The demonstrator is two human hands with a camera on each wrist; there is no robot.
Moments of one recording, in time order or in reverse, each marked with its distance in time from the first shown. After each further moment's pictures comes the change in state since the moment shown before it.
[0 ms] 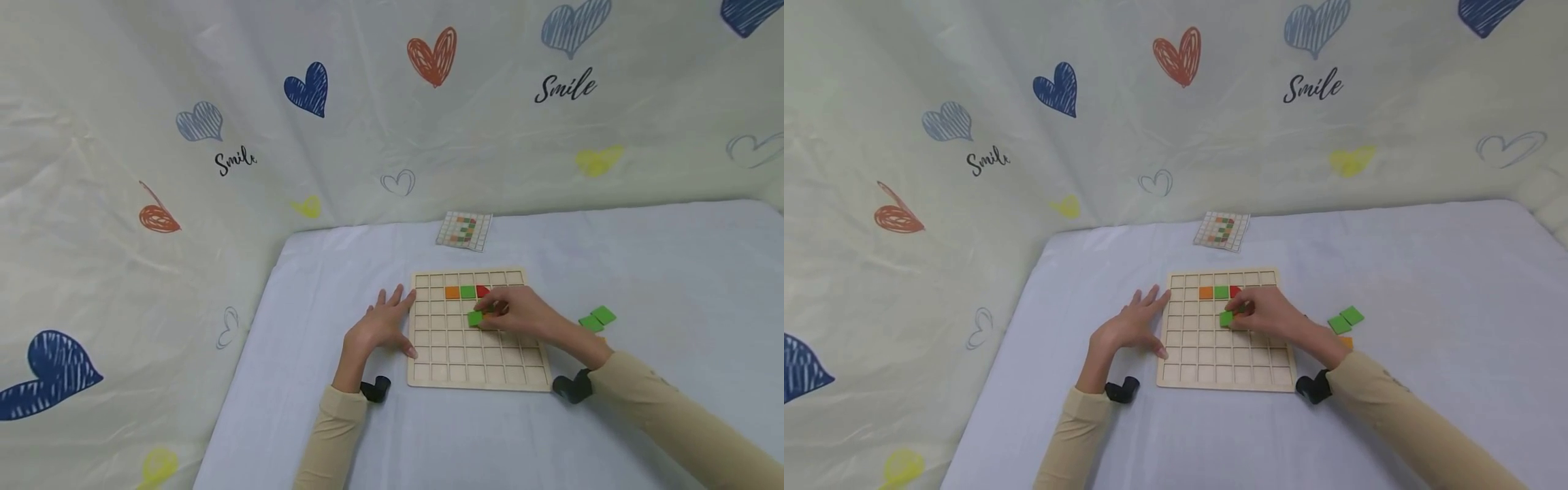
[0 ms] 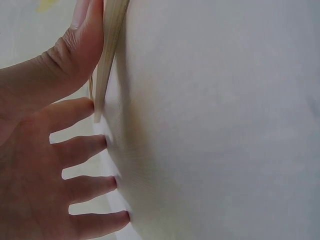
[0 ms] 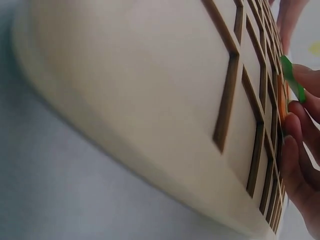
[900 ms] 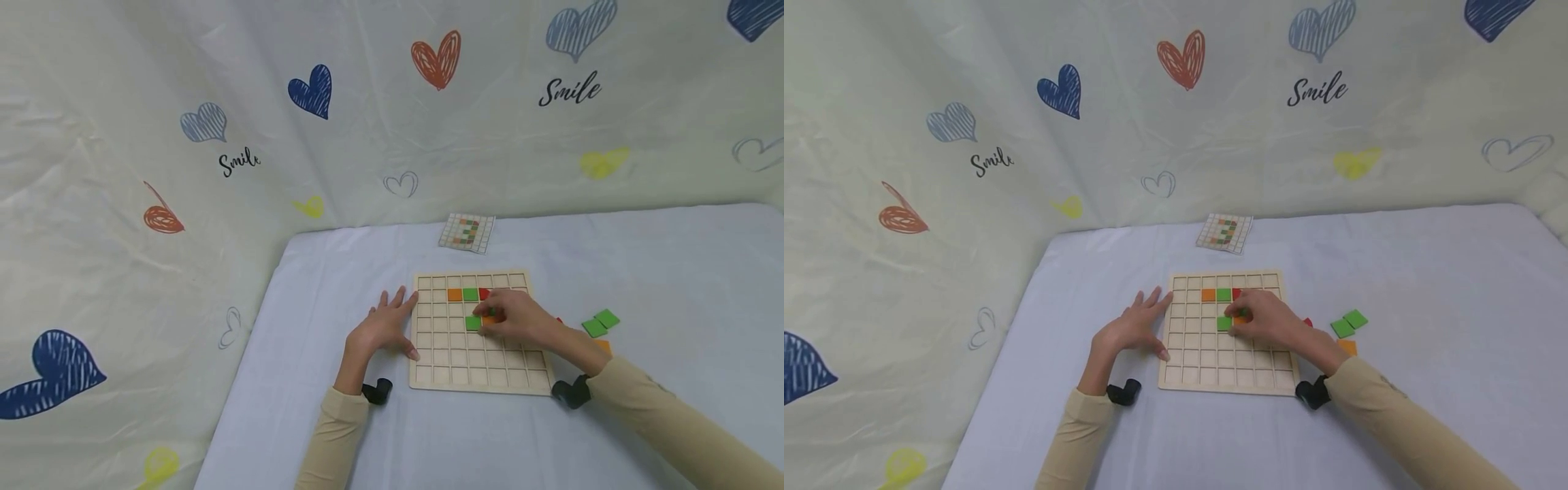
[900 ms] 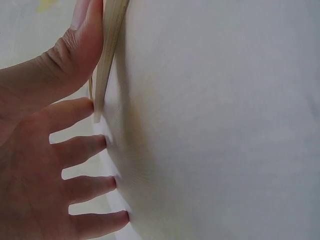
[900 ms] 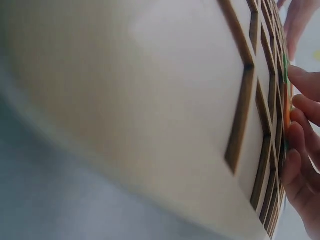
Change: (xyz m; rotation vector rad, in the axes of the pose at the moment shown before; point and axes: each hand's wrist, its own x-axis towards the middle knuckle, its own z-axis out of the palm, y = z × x) left_hand -0.001 0.001 -0.001 0.004 -0.004 0.001; right_hand 0.002 0.001 0.007 -0.097 0.009 -0.061
